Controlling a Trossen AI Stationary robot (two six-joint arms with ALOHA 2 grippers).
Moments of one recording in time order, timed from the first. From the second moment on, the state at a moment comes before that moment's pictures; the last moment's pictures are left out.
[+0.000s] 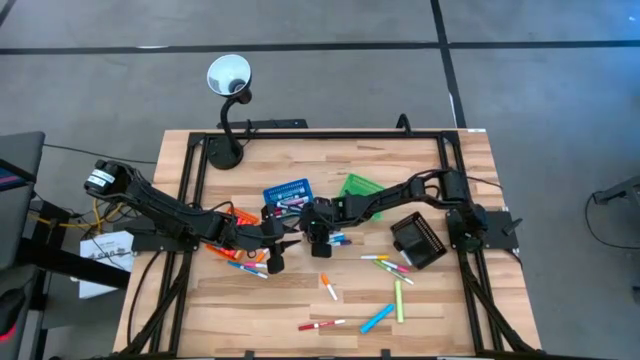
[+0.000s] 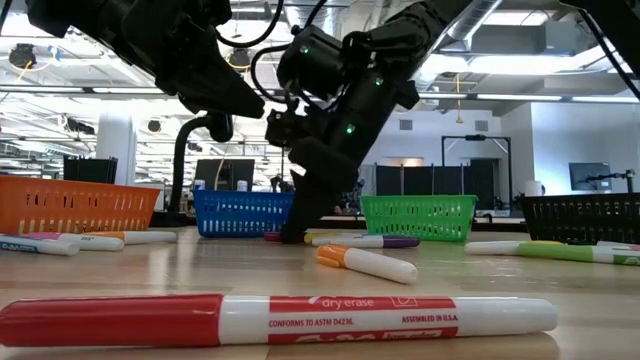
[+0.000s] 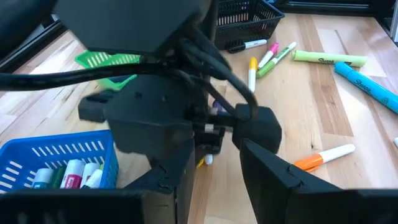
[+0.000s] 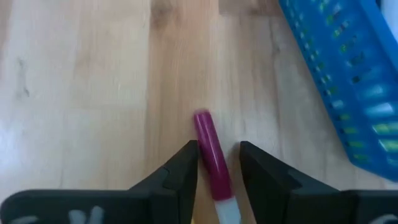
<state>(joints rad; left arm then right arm) -0.36 1.35 0.61 0.22 -0.48 -0.20 0.02 2.14 1.39 -0.28 0.01 -0.03</state>
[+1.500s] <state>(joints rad) -0.36 1.35 0.61 0.22 -0.48 -0.20 -0.15 1.76 1.13 -0.50 0.26 0.06</state>
